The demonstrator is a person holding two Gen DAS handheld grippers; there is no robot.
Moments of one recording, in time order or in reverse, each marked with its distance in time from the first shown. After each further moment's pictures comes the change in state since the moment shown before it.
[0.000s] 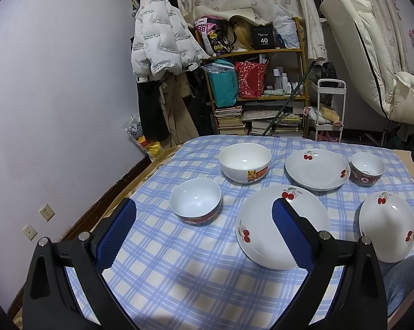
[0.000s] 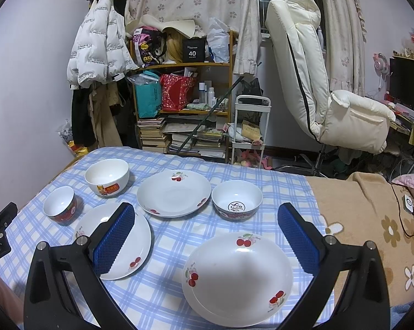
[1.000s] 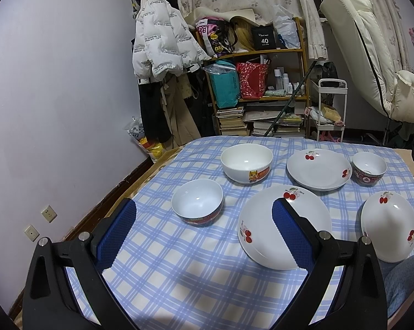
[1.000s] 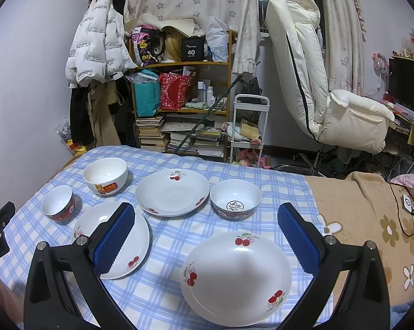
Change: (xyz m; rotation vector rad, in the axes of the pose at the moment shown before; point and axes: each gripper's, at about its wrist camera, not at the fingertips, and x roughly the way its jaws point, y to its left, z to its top) left arm 0.000 0.000 0.002 0.002 -0.002 0.006; right arm 0.003 -0.005 -0.002 -0.003 0.007 -0.009
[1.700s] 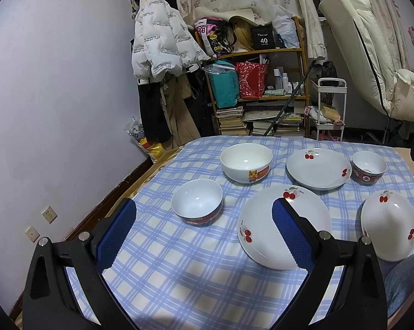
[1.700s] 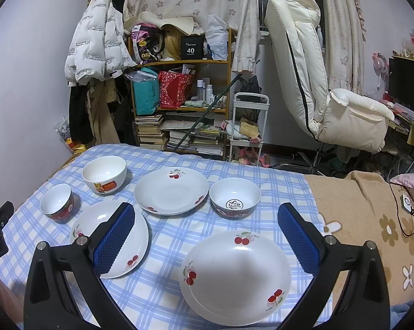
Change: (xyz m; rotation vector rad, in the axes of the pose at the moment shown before) left arm 0.000 0.000 0.000 0.004 0.000 -0.002; right arm -0.001 0.001 0.000 -0.001 0.006 -0.001
